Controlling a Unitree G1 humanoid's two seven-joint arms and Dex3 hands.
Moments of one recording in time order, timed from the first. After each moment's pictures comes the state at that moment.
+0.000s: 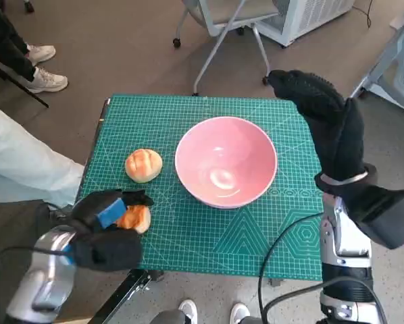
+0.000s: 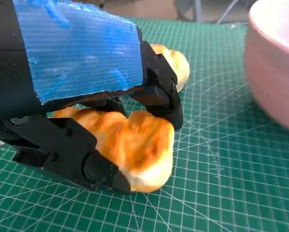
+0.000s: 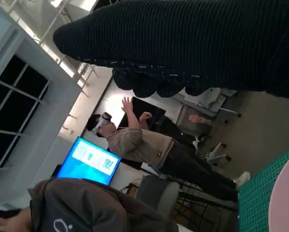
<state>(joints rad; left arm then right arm) -0.06 0.66 -0.10 -0.22 0.56 0.13 -0.40 -0.58 -0.18 -0.10 0.20 0.25 -0.42 0.41</state>
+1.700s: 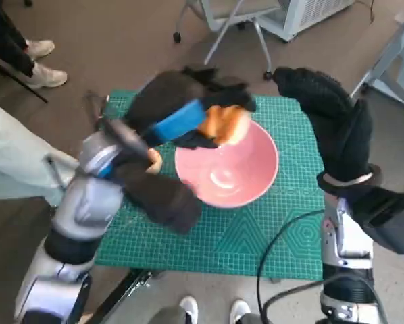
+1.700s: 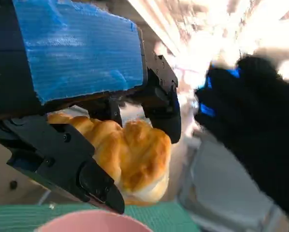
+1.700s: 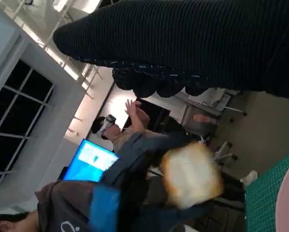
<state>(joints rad) -0.86 0.38 -0.29 0.09 0.51 -0.10 -0.31 -0.56 -0.17 -0.11 0.16 0.28 -0.42 0.41</state>
